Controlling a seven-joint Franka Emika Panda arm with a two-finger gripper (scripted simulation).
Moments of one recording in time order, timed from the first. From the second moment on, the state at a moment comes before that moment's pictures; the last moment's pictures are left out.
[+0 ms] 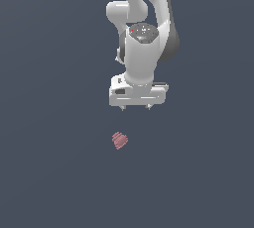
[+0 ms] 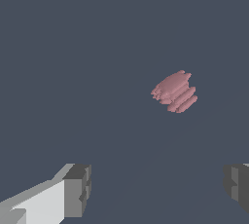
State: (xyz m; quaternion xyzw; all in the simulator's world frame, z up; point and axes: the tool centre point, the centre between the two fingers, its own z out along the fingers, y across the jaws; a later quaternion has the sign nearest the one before) arm 0.007 0.035 0.190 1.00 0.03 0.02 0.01
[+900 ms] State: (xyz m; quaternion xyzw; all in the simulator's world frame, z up) arm 0.015 0.031 0.182 1.00 0.07 0.01 0.01
